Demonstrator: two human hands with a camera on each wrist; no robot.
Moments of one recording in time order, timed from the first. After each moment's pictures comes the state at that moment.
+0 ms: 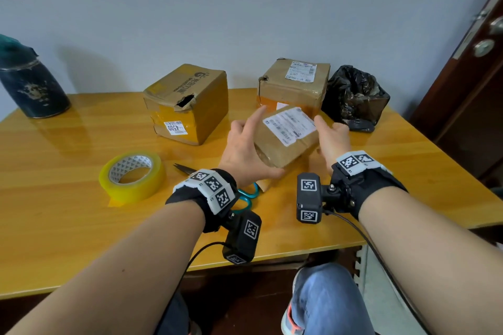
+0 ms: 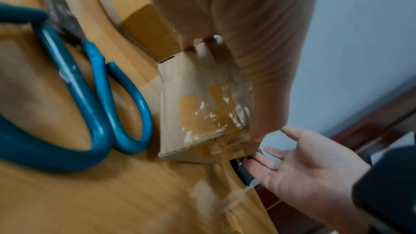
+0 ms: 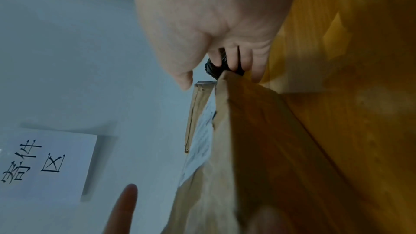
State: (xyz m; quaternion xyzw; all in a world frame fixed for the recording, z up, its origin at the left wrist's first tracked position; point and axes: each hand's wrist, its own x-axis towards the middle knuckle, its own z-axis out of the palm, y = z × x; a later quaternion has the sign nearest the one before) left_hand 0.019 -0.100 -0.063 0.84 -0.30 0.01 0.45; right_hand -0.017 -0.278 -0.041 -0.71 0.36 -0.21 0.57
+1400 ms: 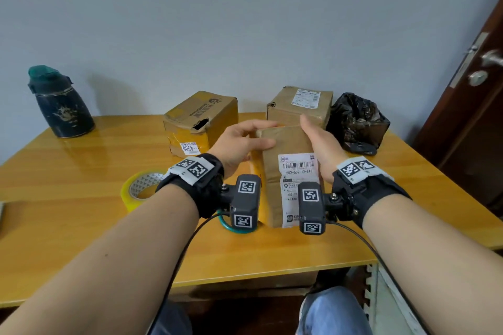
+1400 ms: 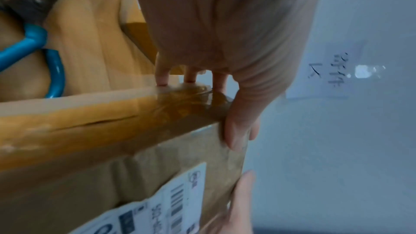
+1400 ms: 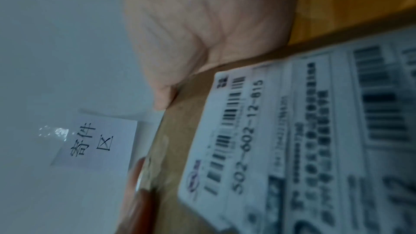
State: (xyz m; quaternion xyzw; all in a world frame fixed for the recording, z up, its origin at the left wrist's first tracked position) left_hand 0.028 -0.075 0.006 0.67 -0.21 -0.19 0.68; right_hand -0.021 -0.258 -0.001 -0.75 0.16 -0.09 0.63
